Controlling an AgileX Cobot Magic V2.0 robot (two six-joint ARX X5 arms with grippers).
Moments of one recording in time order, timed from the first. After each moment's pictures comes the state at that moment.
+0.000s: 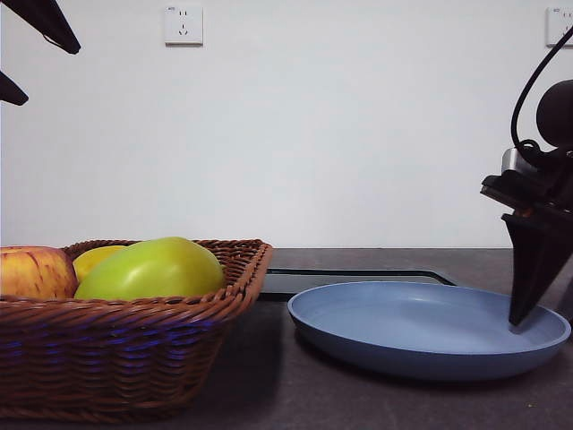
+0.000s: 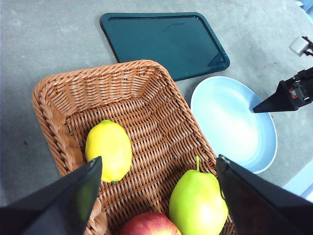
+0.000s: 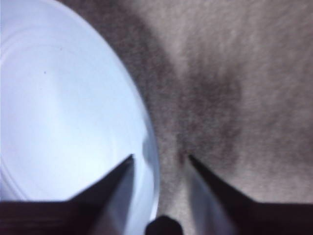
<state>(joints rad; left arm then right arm) -0.14 0.95 0.91 -0.72 0.50 -0.05 0.11 1.60 0.86 -0.60 -0.42 0.09</state>
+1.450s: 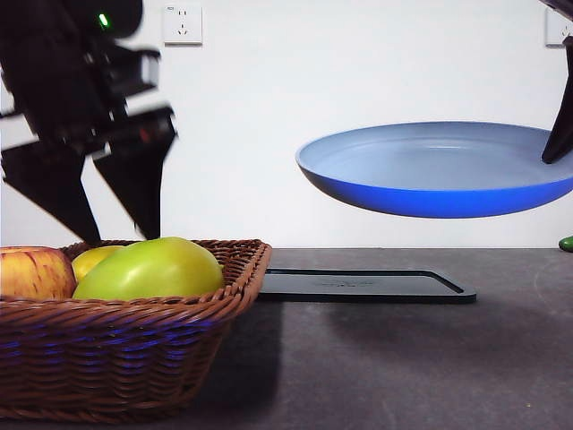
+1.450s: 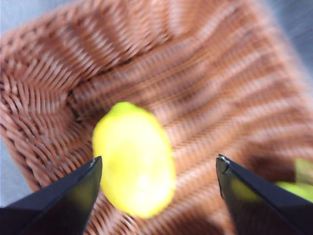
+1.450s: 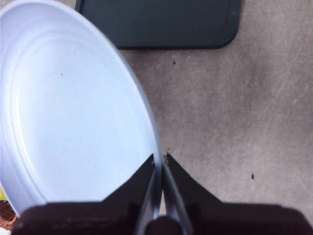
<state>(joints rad) -0.46 1.51 1.05 -0.67 0.02 -0.03 0.11 1.07 0.86 -0.75 -0.42 0.15</state>
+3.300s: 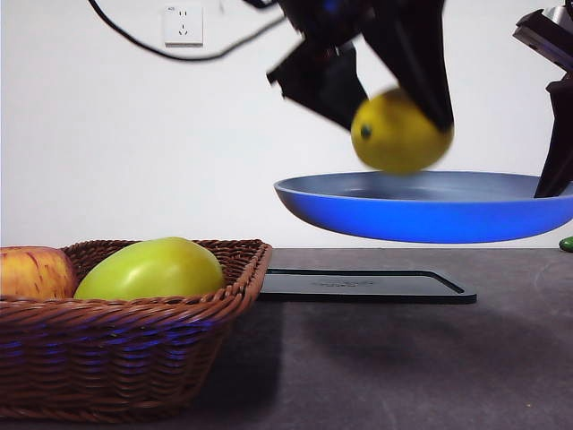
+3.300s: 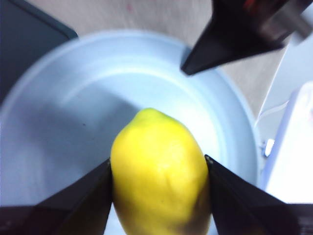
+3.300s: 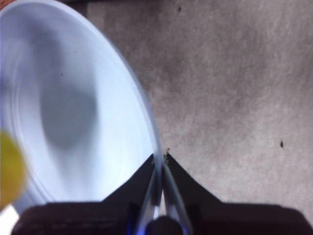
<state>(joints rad) -0.95 1.70 1.44 -0.65 0.13 -0.01 0.12 1.20 0.86 -0.81 -0.49 0.18</state>
